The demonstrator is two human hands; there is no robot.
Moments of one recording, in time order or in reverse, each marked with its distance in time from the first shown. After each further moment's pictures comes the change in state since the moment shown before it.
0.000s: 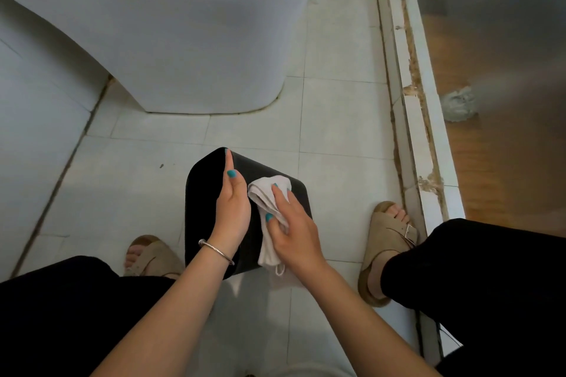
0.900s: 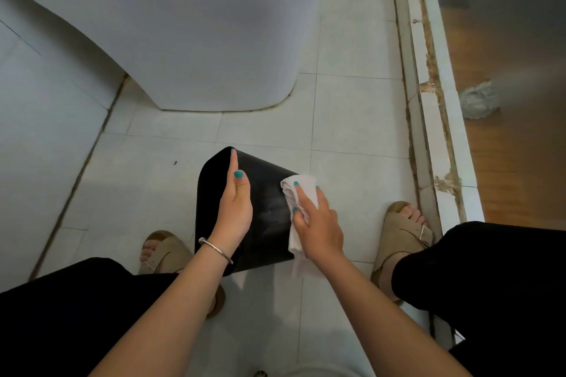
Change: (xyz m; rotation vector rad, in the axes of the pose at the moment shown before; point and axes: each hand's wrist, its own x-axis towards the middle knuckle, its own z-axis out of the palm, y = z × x) left_hand 0.002 0.001 -0.018 0.018 -0.034 -0.066; right_hand 0.018 0.035 0.007 -0.252 -0.023 0.252
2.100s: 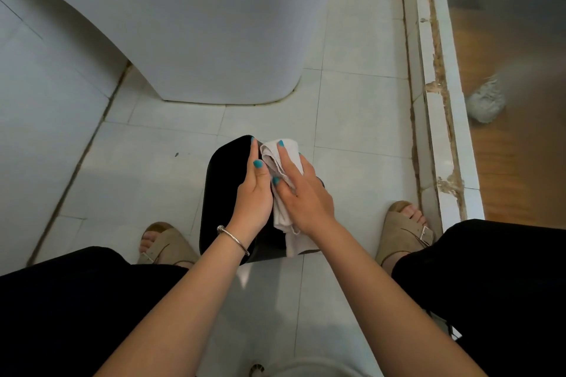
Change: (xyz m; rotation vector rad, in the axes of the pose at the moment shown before) left_hand 0.002 0.005 0.018 0.040 -0.071 0.070; right_hand 0.018 -0.053 -0.032 0.061 0.000 -0.300
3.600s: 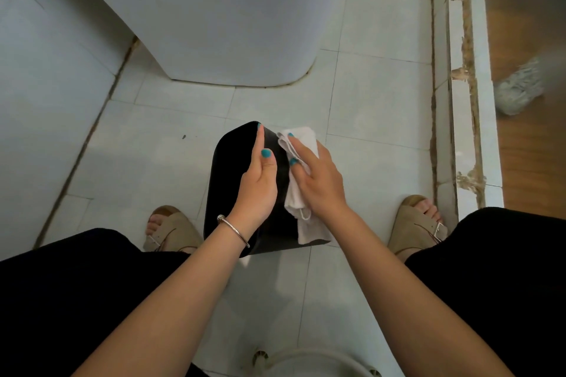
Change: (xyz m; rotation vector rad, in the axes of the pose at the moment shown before) left_hand 0.007 -0.015 -0.009 0.075 0.029 0.027; right_hand 0.026 0.016 0.012 0.133 0.052 0.045
